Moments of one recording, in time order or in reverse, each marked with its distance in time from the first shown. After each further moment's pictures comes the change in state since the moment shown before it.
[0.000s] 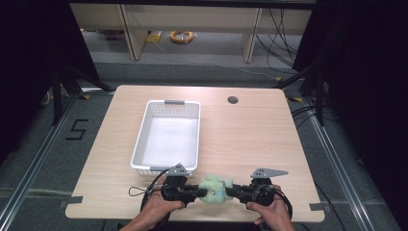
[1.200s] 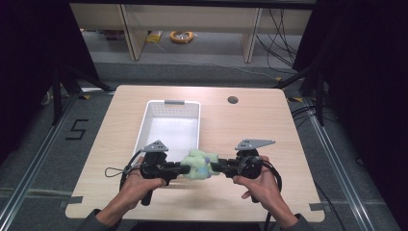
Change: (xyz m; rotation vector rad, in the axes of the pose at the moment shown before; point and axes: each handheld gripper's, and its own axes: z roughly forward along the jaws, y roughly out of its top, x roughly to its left) left arm 0.027 0.052 -0.065 -0.074 0.072 -0.001; right arm 0.035 0.093 0.007 -0.018 0.020 -0.129
